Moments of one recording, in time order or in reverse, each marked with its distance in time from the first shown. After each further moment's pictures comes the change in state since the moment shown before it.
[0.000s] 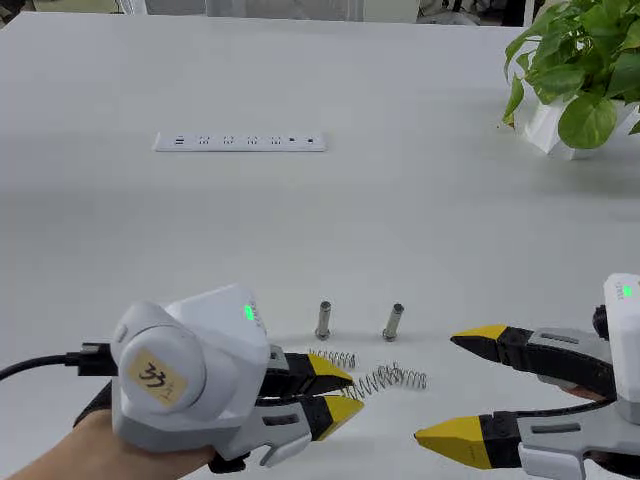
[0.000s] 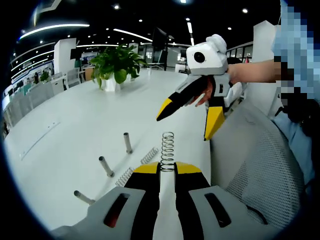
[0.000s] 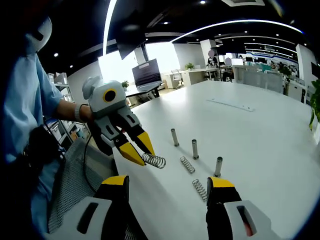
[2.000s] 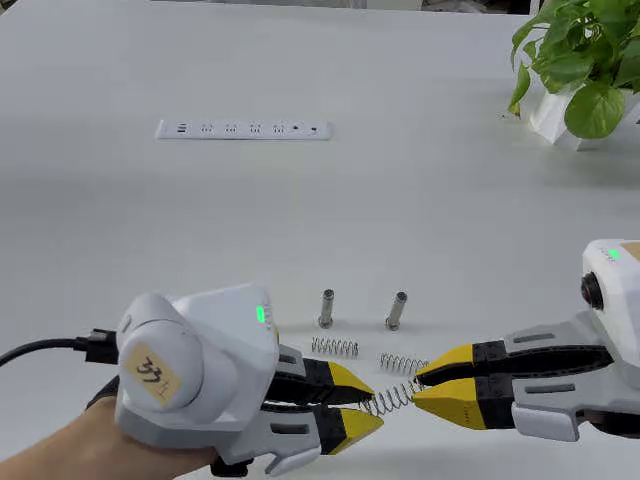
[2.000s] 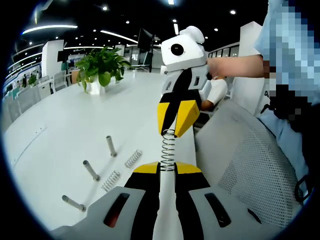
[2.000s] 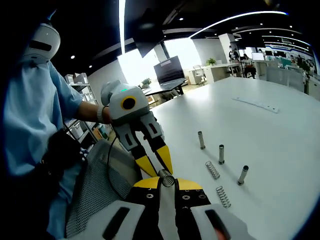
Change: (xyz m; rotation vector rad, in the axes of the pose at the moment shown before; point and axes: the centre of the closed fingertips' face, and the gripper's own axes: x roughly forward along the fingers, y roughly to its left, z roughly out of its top) left arm 0.003 -0.023 -0.002 0.033 -0.002 -0.117; right arm 0.005 0.037 0.012 -0.035 0.050 0.196
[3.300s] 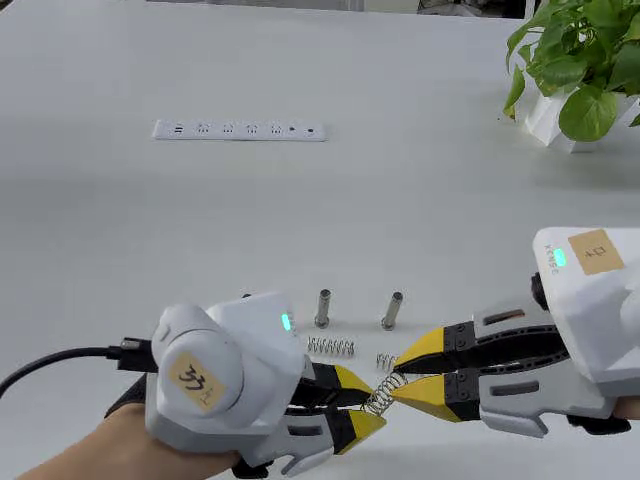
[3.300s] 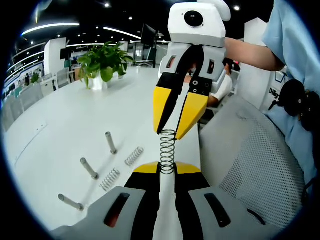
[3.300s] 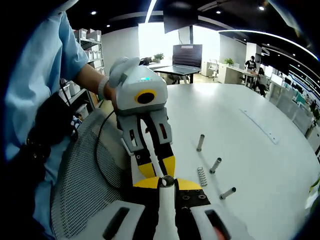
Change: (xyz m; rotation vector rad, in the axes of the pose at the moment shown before) left arm 0.013 0.002 -0.006 -0.007 0.029 0.034; right arm 0.007 0.000 0.006 -0.309 0.195 -0.080
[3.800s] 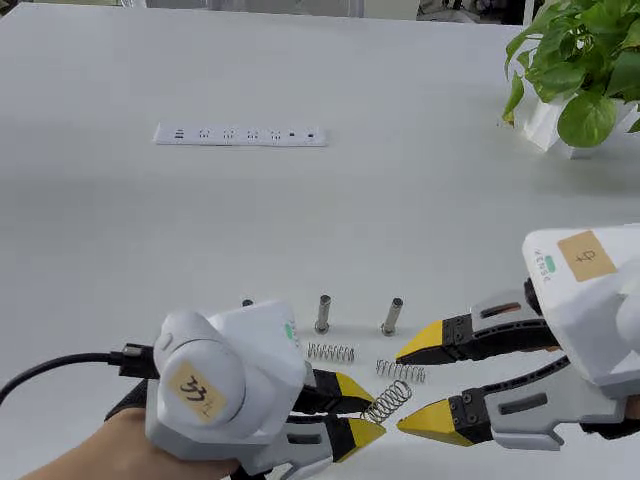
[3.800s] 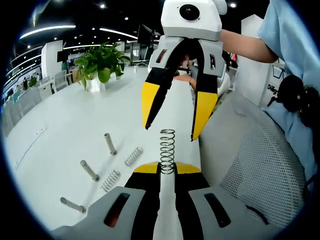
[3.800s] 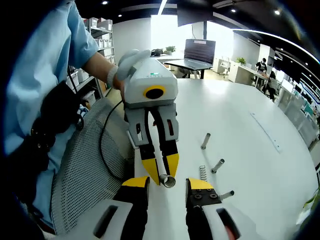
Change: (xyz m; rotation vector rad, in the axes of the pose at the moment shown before) left arm 0.000 -0.001 -0.001 0.035 0.013 -0.010; right arm -0.003 0.004 -0.001 -0.112 0.090 0.065
